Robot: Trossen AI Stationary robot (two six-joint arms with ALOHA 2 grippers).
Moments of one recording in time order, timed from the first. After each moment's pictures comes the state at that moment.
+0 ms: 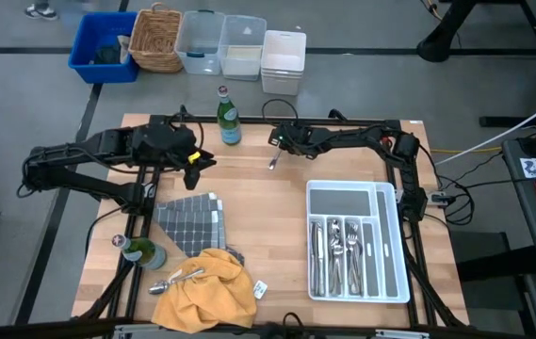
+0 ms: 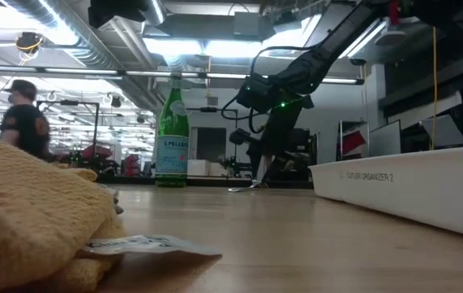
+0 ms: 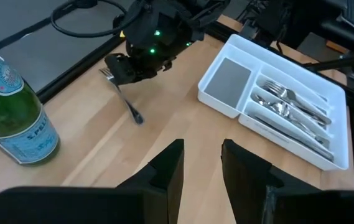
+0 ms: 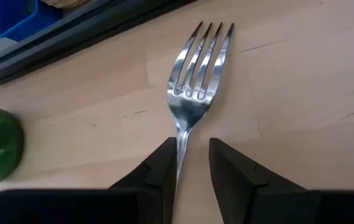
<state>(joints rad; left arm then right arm) 0.10 0.92 1.12 -0.77 -0.19 -0.38 -0.43 2.05 1.34 -0.29 0.33 1.32</state>
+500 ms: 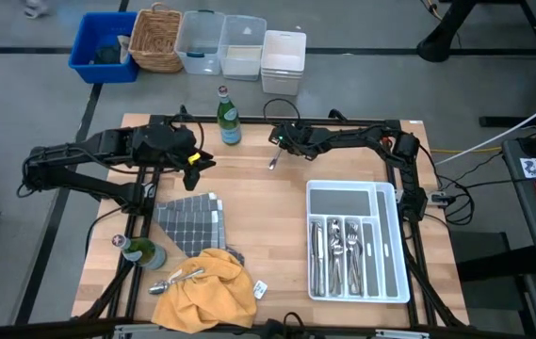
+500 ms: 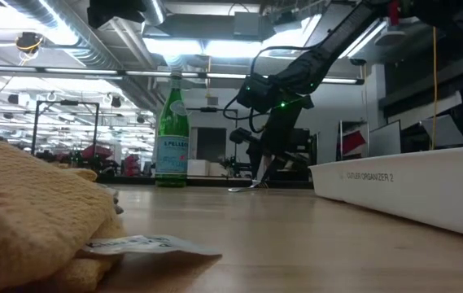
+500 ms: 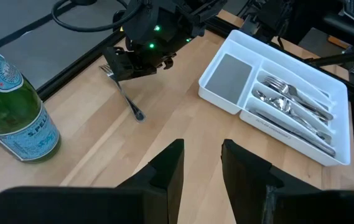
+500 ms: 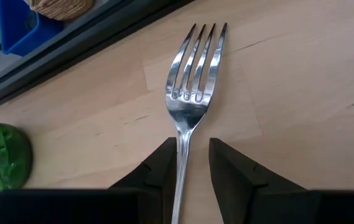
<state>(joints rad) 0.10 0.92 1.12 -0.78 -0.19 -0.38 -0.43 2.05 1.34 -0.29 0.33 1.39</state>
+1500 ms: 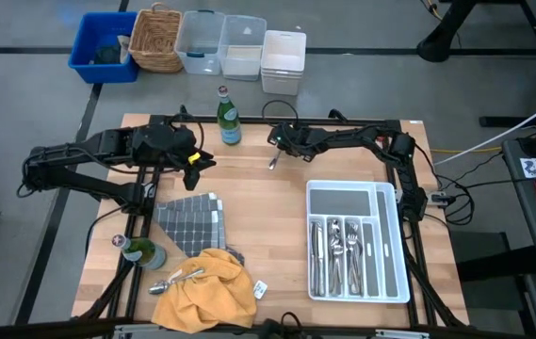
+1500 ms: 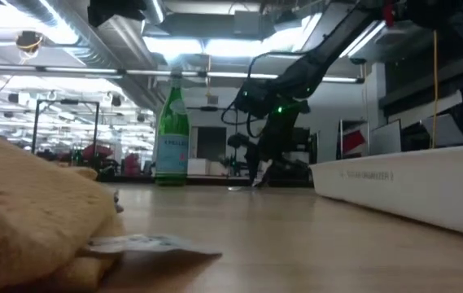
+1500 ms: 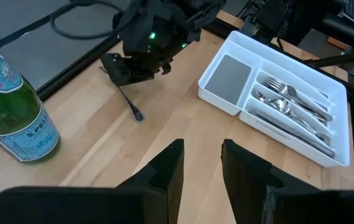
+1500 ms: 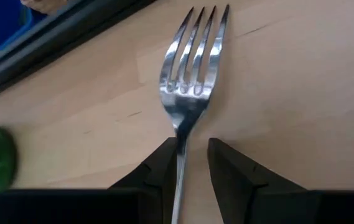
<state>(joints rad) 0.10 0.92 1.12 -0.78 -0.19 -0.38 -0.43 2.09 1.36 -0.28 0.31 1.41</state>
